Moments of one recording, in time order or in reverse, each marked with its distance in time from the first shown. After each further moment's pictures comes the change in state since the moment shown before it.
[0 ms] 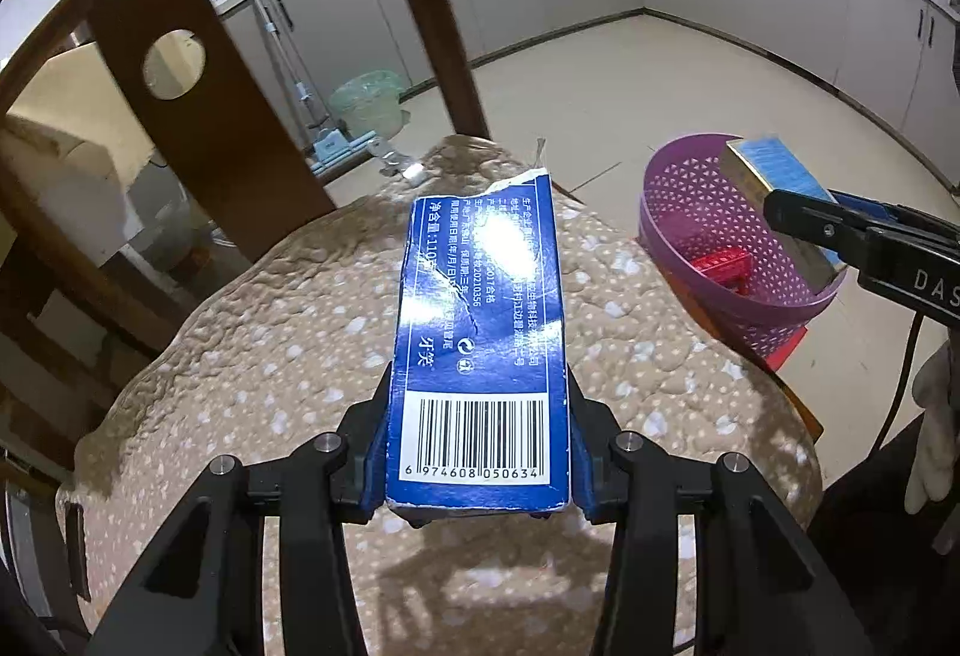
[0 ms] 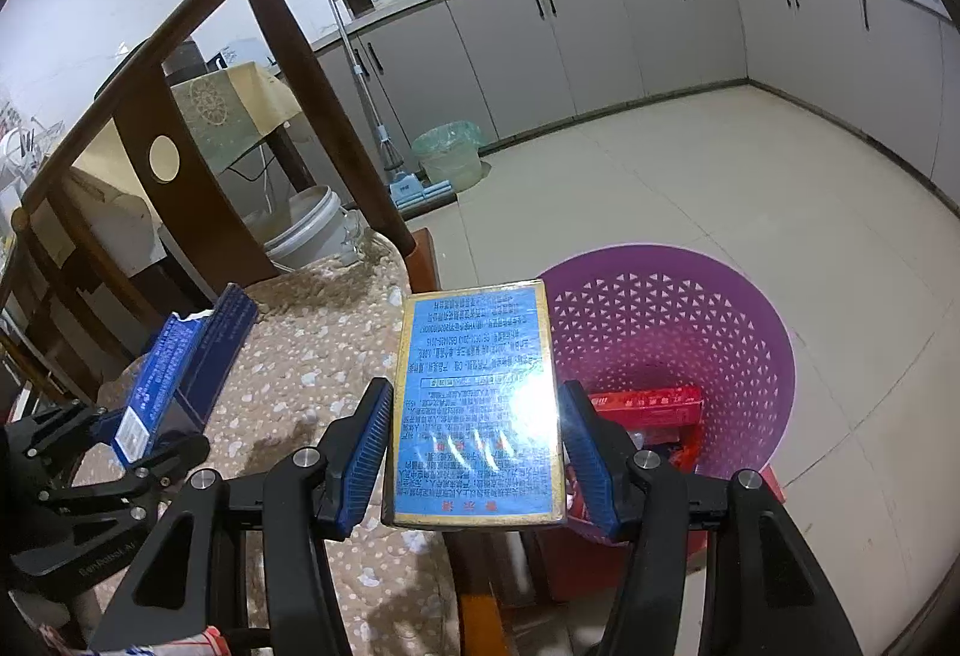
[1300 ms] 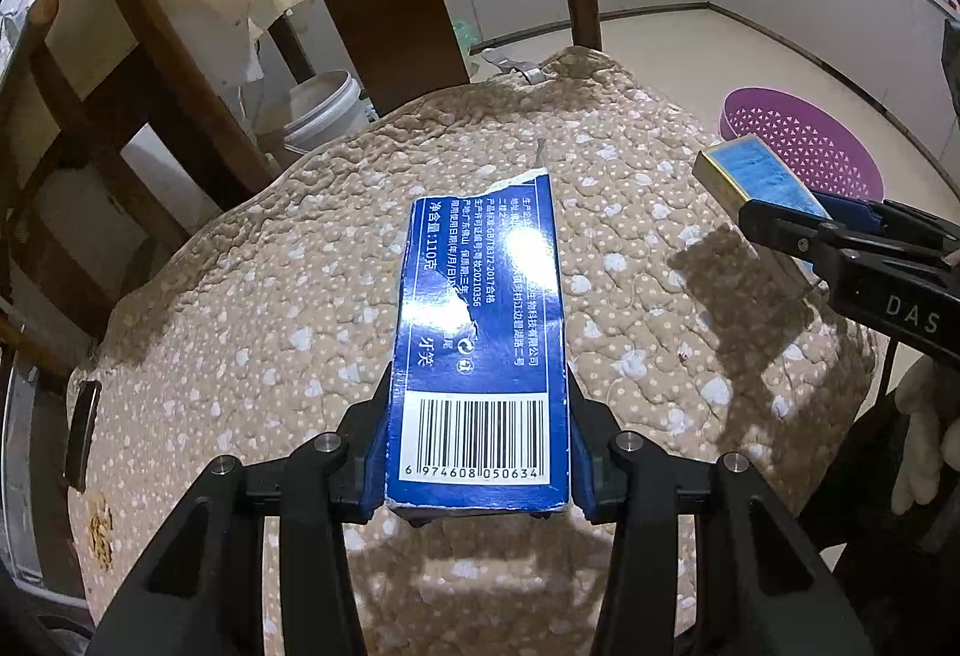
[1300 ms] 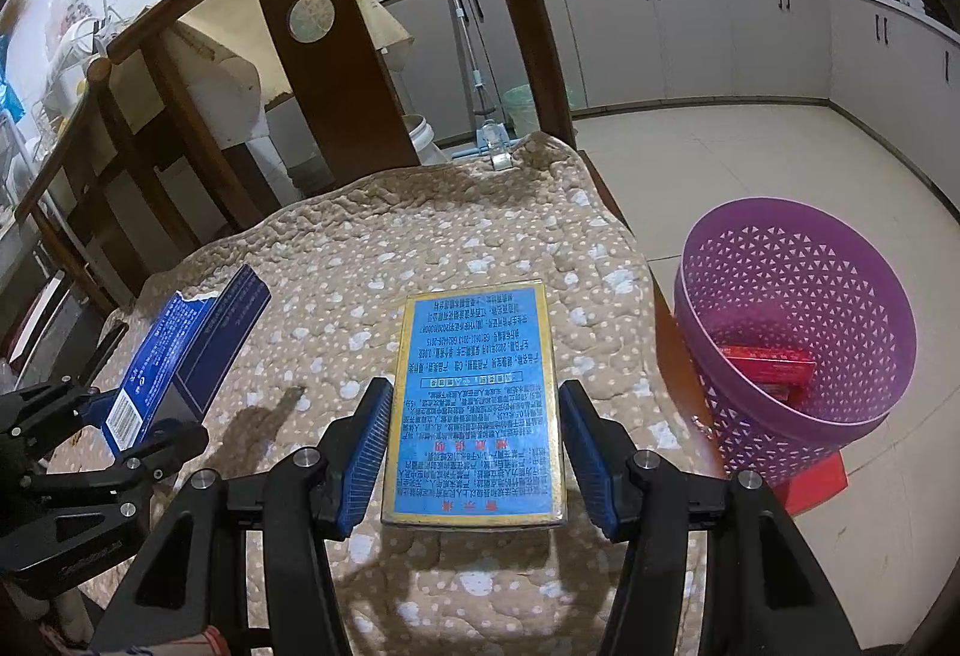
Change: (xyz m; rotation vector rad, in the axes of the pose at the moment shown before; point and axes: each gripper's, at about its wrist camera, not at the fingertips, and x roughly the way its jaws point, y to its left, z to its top) left arm -0.040 0.071 -0.099 -0.135 0.069 0.072; right arm 0.012 0.108 -0.066 -0.172 0.082 0.096
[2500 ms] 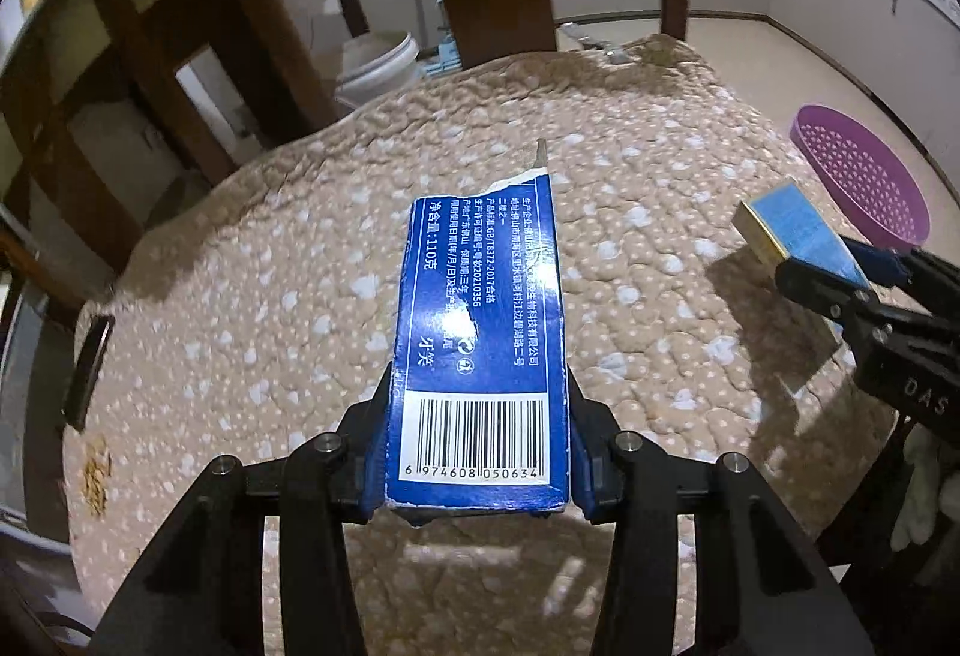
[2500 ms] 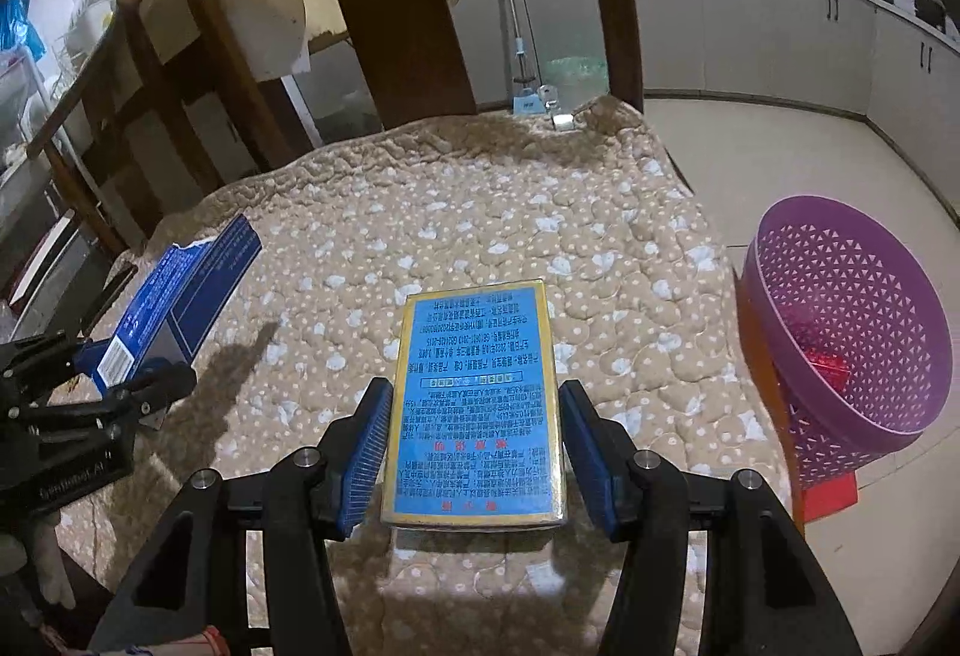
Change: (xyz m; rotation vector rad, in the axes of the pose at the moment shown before) left arm 0.008 0.037 -0.013 -0.119 0.055 0.051; right arm 0.025 0.032 -0.010 -0.099 0.074 0.032
